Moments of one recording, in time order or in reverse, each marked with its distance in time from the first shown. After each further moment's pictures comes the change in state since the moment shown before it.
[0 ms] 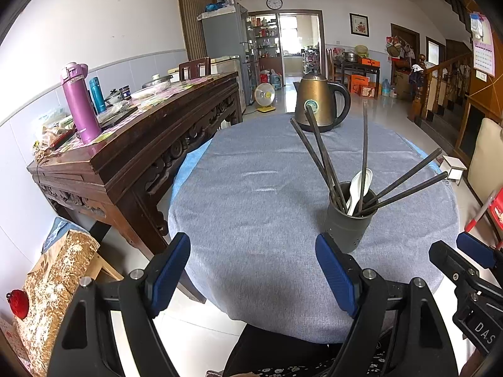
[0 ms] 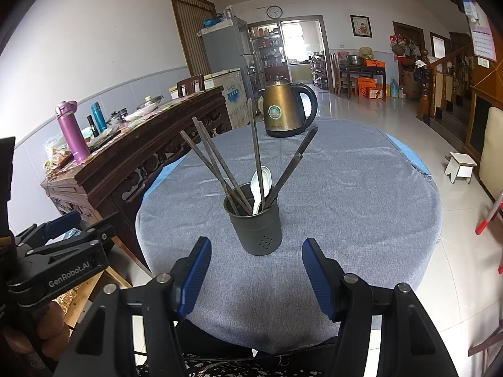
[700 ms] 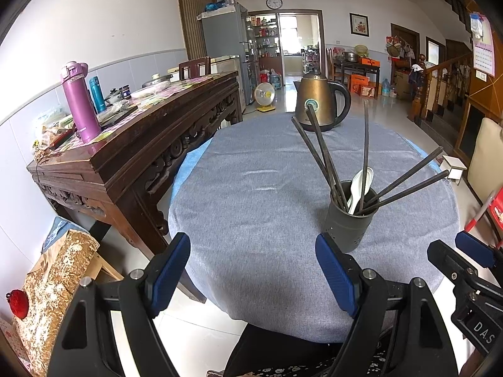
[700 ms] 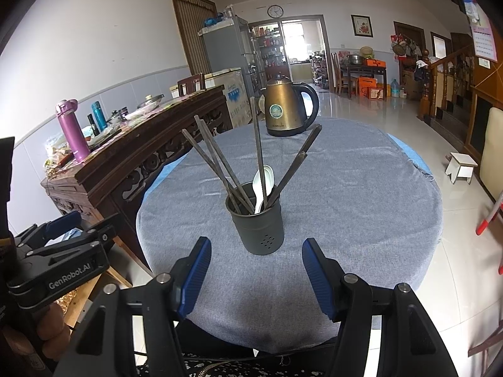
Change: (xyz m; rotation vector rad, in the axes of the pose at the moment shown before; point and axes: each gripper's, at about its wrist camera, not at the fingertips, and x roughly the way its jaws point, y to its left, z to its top) left arm 0.002 0.001 -0.002 -0.001 0.004 0.001; right arm 0.002 0.002 -0.003 0.001 0.003 0.002
